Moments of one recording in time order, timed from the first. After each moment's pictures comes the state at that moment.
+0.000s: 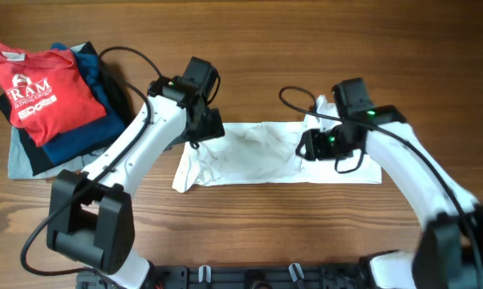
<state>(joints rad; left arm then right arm) -0.39 1.75 1.31 -1.02 -0.10 -0.63 0.21 1.54 1.01 -0.83 -0.36 0.12</state>
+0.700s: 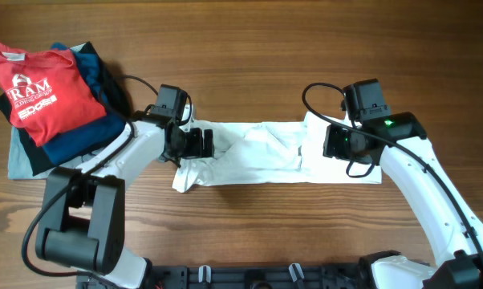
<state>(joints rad) -0.24 1.73 0.94 -0.58 0.20 -0.27 0.21 1.40 1.02 -0.94 -0.01 0.38</state>
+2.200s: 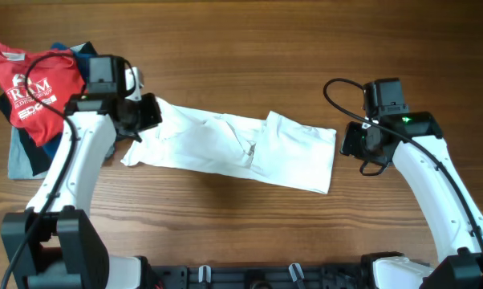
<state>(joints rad) 0.00 1.59 1.15 -0.76 0.19 -0.27 0.09 1.40 1.02 -0.97 0.05 0.38</state>
